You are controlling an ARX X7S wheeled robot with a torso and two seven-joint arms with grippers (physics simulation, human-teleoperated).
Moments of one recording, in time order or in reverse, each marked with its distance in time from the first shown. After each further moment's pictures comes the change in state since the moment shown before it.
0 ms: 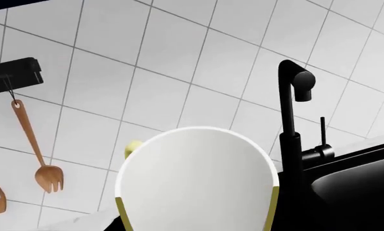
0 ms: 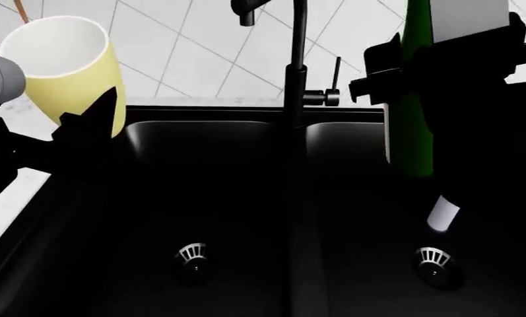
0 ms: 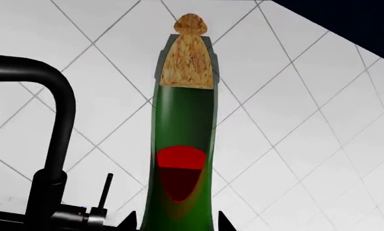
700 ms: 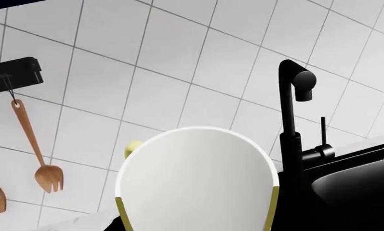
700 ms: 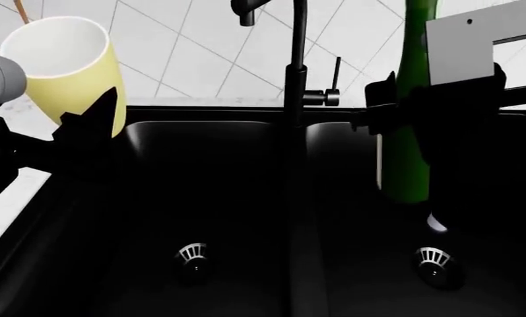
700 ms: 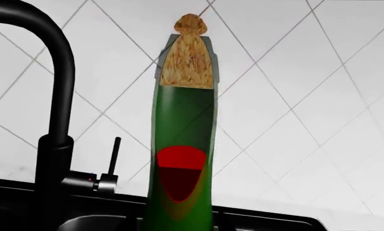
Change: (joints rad) left arm 0.002 0.001 0.001 -0.002 0.005 0.000 0.003; right arm -0.167 0.061 0.006 -0.026 -0.062 -0.118 -0.072
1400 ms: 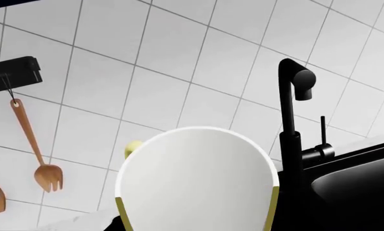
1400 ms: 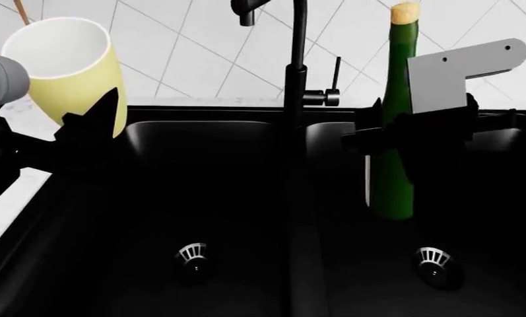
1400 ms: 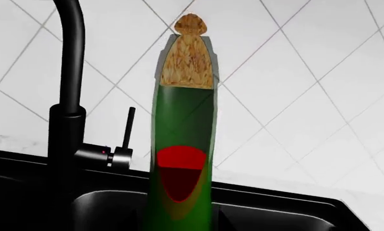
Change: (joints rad) left arm -0.005 0.005 0.007 -0.001 -0.002 -0.002 -0.006; right arm -0.118 -0.001 -0.026 0.020 -0.088 -0.087 -0.079
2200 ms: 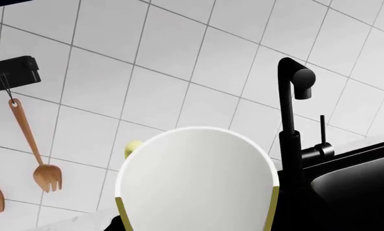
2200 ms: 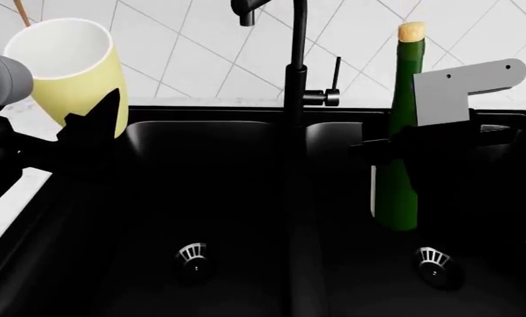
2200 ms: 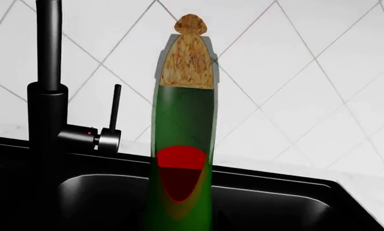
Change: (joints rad) left arm 0.000 0.005 0.005 -0.002 0.007 -0.003 0.004; right arm -0.064 0.030 -0.001 0.020 -0.030 -0.041 -0.027
